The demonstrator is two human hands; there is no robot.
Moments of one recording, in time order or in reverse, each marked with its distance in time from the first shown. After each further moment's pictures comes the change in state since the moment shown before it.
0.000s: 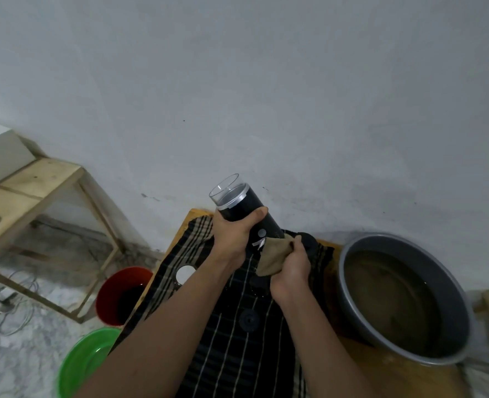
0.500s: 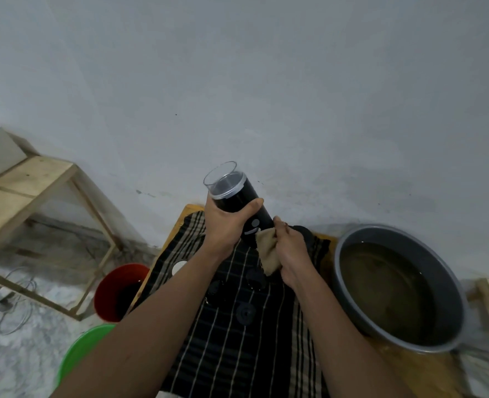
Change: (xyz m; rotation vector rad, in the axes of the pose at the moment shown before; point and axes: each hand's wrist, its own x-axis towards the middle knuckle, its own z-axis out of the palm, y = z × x) left_hand 0.010 0.001 -0.005 0.185 -0.044 0.254; right_hand 0.020 -0.020 -0.005 -0.579 -0.156 -0.155
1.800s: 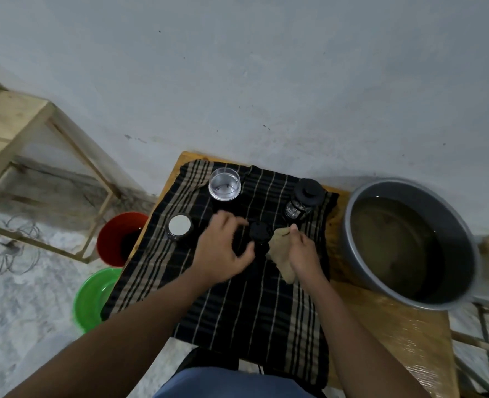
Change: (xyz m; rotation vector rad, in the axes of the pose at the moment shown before) left_hand -0.061 -0.113 -0.080 1.043 -0.339 0.397; right_hand 0.012 0.108 -0.045 -0.338 0.051 0.156
